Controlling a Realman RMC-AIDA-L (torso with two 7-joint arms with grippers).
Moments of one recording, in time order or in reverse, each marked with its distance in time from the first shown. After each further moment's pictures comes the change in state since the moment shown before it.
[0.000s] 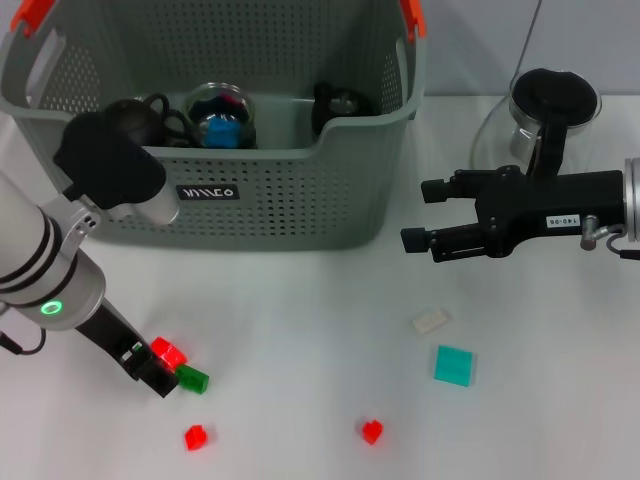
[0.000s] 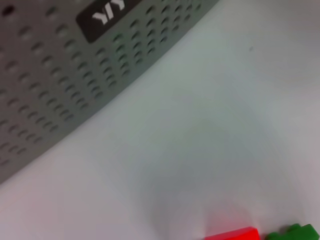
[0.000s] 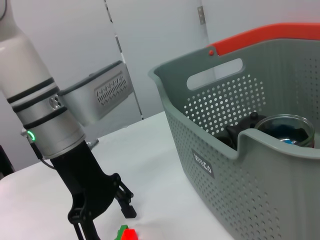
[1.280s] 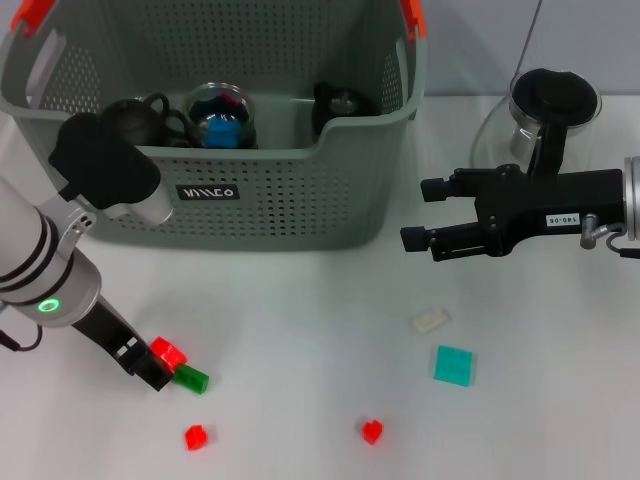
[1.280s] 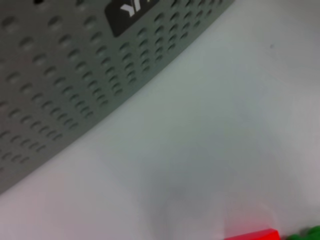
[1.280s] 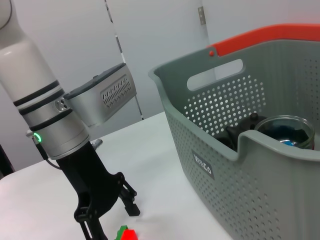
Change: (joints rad) left arm -0.003 0.011 0.000 -0.035 0.003 -0.045 0.003; right arm 0.002 0.000 0.000 -0.002 0.000 0.000 0.000
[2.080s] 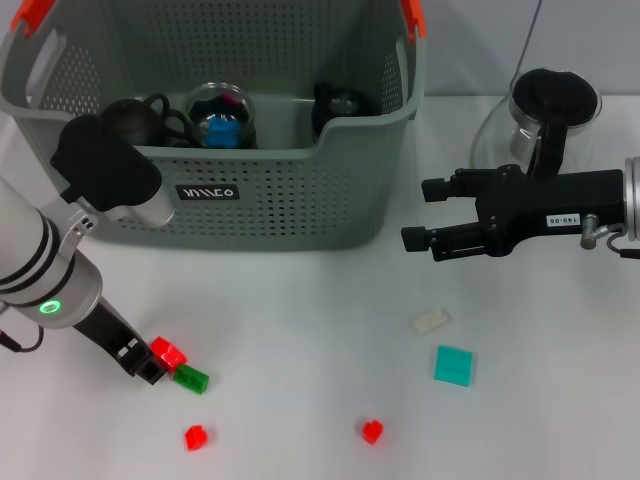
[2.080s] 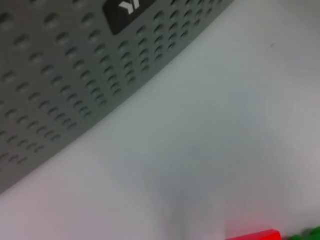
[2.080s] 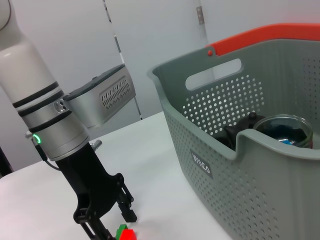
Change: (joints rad) left arm 0.000 -0.001 0.002 -0.011 0.000 -0.011 0.003; right arm -0.002 0.000 0.000 0.000 0.000 0.003 0.000
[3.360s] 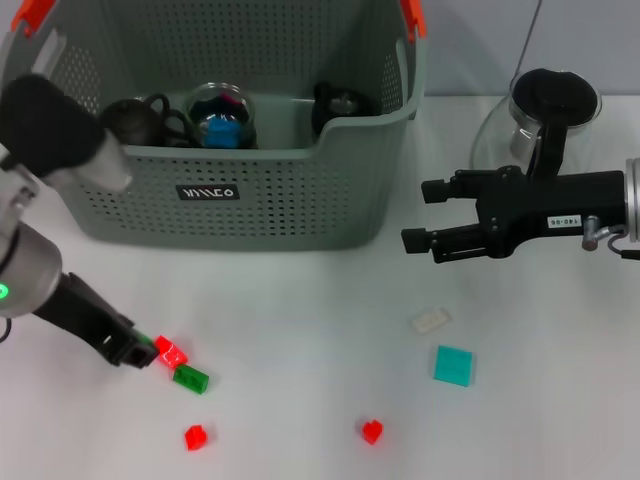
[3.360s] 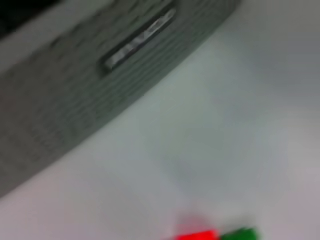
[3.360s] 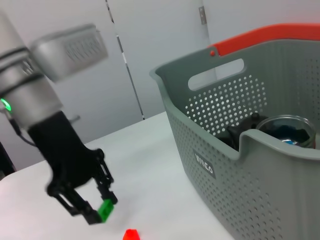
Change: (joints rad) left arm 0.069 -0.012 -0.136 0.313 -0.117 0.259 0.043; right arm -0.001 0.000 0.000 -0.004 0.001 -0.009 -0.002
